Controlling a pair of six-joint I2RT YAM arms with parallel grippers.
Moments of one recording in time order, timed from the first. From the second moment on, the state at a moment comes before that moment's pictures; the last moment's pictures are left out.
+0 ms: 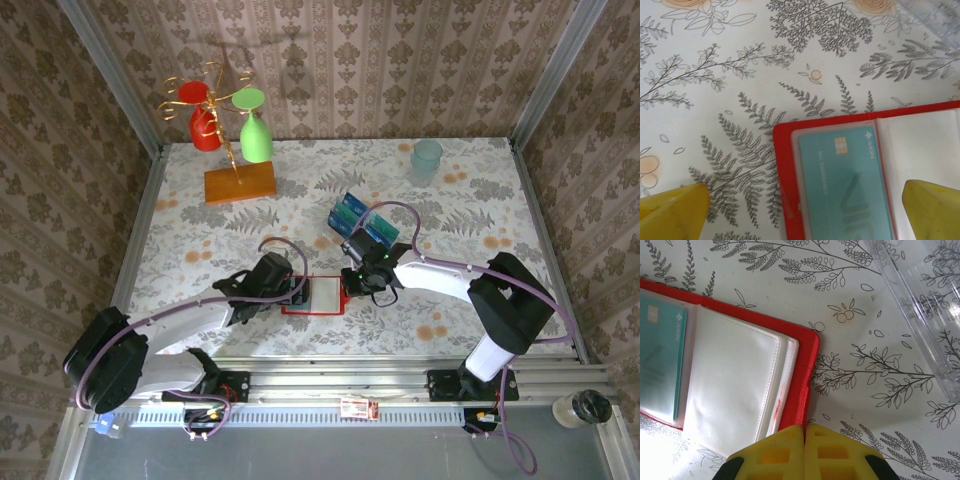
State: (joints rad) left arm -0.81 1.22 0.53 -0.24 -0.18 -0.59; right arm 0.74 1.64 0.93 -0.43 -0.11 0.58
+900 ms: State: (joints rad) left arm -0.75 1.36 0.50 -0.02 -0.03 -0.62; right arm 0.74 1.65 0.91 -0.38 -0.15 0.61
